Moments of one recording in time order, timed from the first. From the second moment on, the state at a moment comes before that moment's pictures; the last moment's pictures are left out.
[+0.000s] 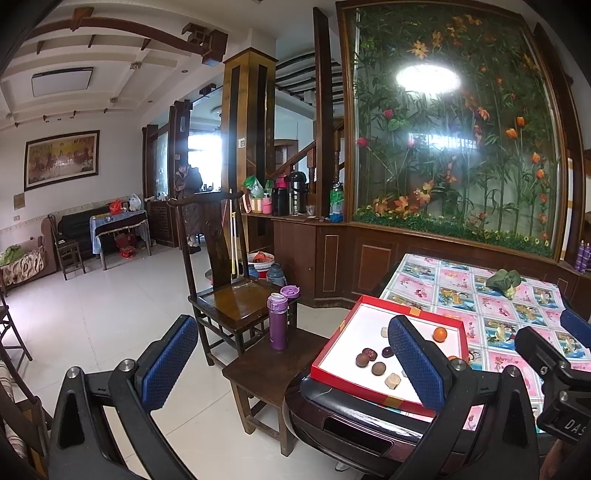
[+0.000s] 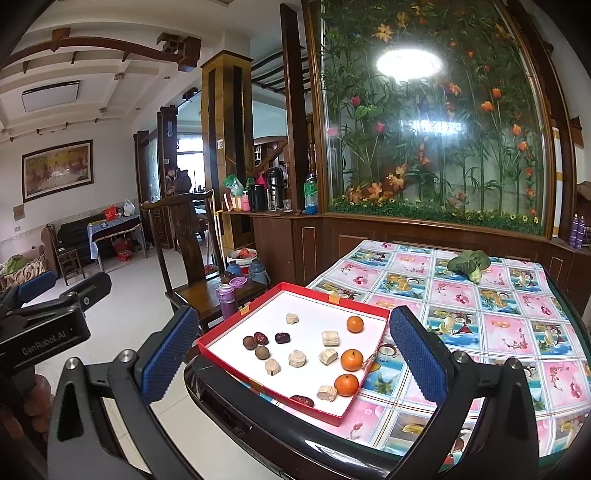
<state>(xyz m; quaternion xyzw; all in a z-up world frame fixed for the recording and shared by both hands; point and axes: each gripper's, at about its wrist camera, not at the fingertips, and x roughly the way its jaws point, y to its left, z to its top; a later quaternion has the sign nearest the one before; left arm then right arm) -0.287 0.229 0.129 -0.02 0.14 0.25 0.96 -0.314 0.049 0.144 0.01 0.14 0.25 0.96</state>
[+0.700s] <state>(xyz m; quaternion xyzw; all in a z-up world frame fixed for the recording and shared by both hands) -0.288 0.228 0.127 -0.01 0.14 0.25 0.96 -0.322 0.058 0.145 -0.02 0.12 0.25 0.96</state>
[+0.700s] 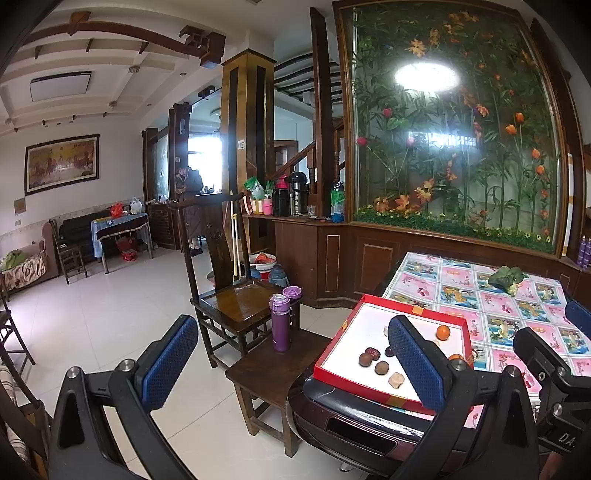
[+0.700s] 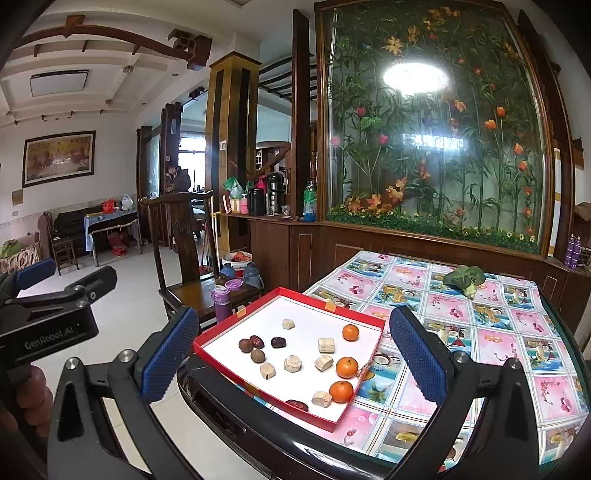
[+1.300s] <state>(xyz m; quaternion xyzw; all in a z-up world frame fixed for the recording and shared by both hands) -0.258 0.210 0.120 0.02 0.18 0.21 0.96 -0.284 0.048 0.135 0.02 0.15 0.25 0.95</state>
